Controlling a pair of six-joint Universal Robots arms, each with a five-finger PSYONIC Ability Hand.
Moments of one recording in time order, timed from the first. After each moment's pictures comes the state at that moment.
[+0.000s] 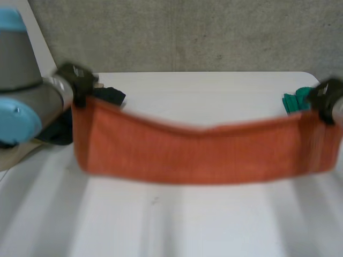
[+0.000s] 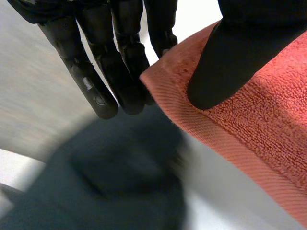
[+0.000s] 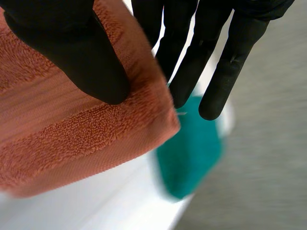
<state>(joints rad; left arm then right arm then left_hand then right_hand) 4.40 -2.15 -0.95 2.74 -1.59 3.83 1.62 -1.10 1.24 0.30 1.48 2.11 1.15 1.19 1.19 1.20 0.99 1.14 1.18 1.19 1.20 1.02</state>
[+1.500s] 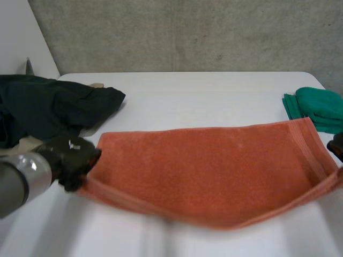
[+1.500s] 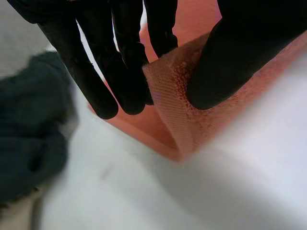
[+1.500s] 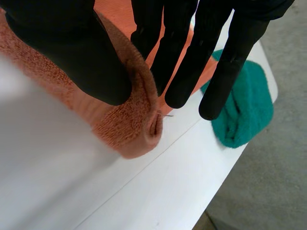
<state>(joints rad) 4.38 -1.64 -1.64 2.66 -1.50 3.80 1.36 -1.41 1.64 0.41 1.27 1.99 1.15 1.20 1.19 1.20 0.99 1.14 1.18 1.19 1.20 1.02</state>
